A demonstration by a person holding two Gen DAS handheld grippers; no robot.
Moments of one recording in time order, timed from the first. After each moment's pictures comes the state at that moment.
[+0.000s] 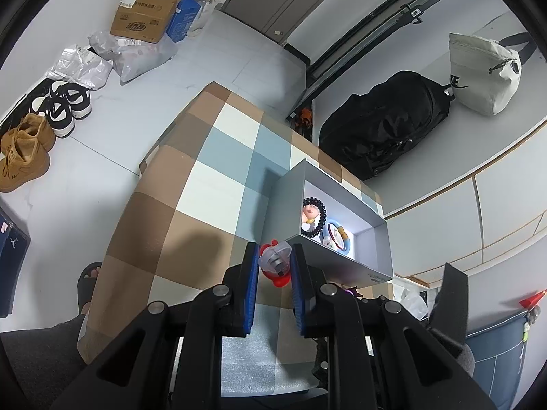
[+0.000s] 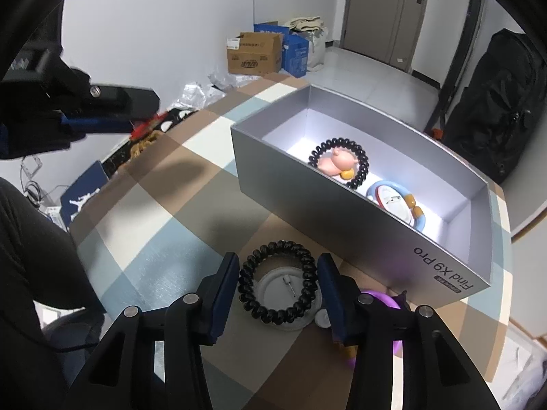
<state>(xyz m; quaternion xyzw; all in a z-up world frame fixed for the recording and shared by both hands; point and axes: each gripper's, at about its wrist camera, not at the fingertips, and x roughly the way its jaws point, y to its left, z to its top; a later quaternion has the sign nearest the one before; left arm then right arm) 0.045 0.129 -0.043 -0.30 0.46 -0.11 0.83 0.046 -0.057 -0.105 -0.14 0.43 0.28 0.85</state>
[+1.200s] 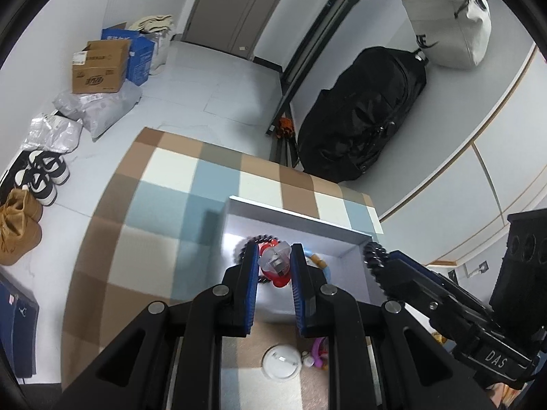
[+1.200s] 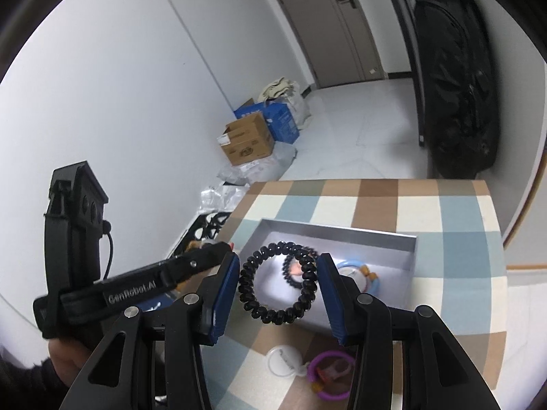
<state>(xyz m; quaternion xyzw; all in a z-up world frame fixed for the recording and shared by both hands) 0.091 0.054 -0.020 -0.19 0.42 -0.12 0.88 0.094 -0.146 -0.024 0.11 0.37 0.30 0.87</state>
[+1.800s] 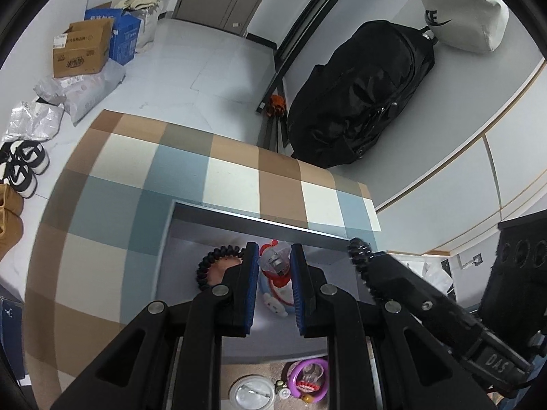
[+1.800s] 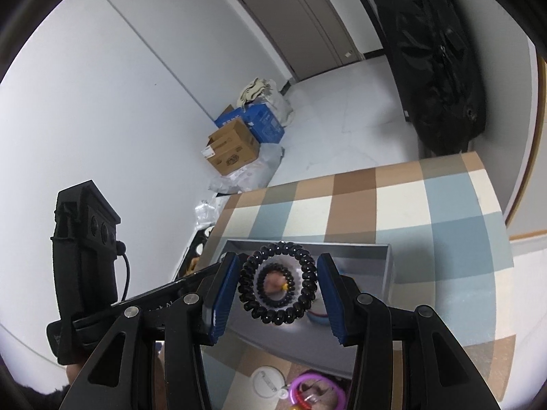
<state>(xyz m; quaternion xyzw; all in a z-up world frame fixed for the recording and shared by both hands) 0.128 0.027 -0.037 -0.21 0.47 -0.14 0.85 0.133 -0.175 -0.047 0.19 0.40 0.27 0.85</state>
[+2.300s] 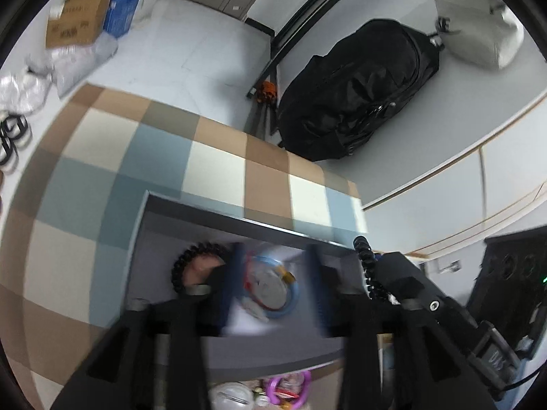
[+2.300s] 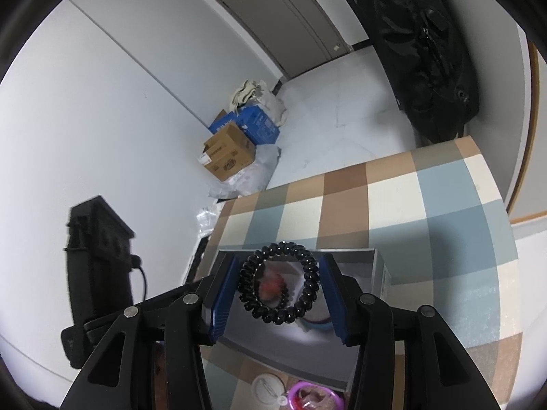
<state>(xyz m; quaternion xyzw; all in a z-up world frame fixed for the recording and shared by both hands) 0.140 0.030 -0.047 -0.27 0.48 -0.17 0.82 0.144 -0.188 -0.052 0.23 0.41 0.27 0.84</state>
